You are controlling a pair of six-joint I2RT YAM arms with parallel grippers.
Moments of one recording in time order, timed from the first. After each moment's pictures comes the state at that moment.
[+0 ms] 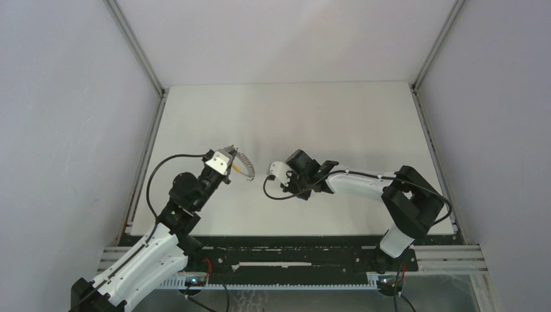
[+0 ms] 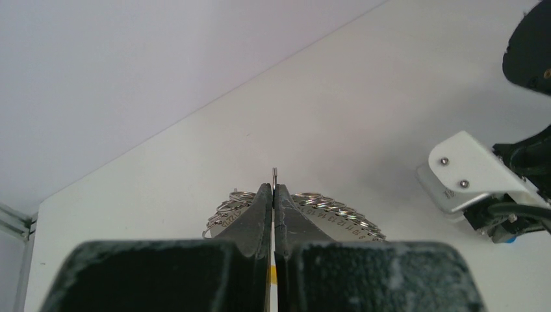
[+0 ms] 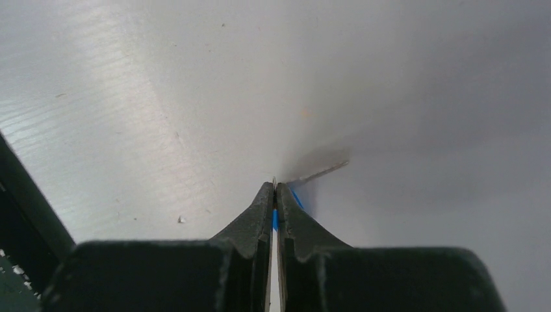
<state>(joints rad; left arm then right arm) -0.56 0.61 0.39 0.29 -0.03 0.25 0.86 1.65 0.95 -0.37 -0.16 -0.39</state>
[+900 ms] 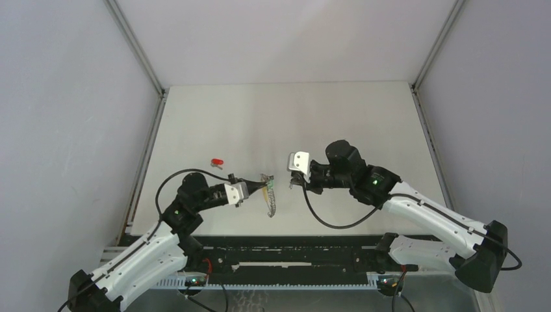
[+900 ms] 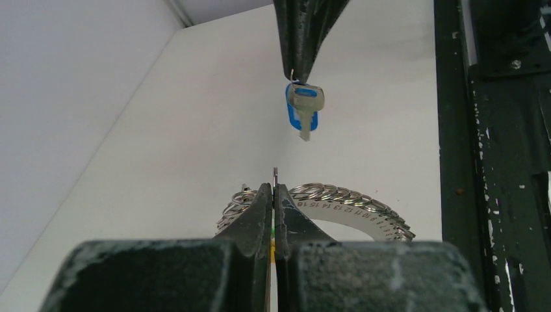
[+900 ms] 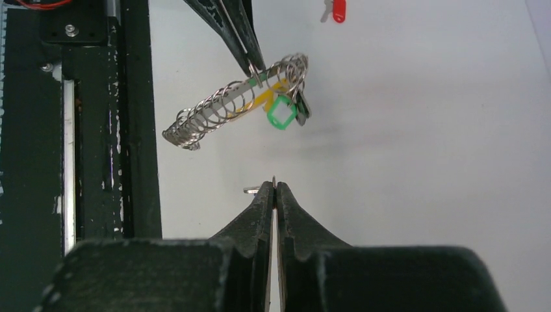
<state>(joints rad) -0.63 0.64 0.39 0.19 0.61 0.40 0.87 1.07 0.95 -0.41 -0.39 -0.45</state>
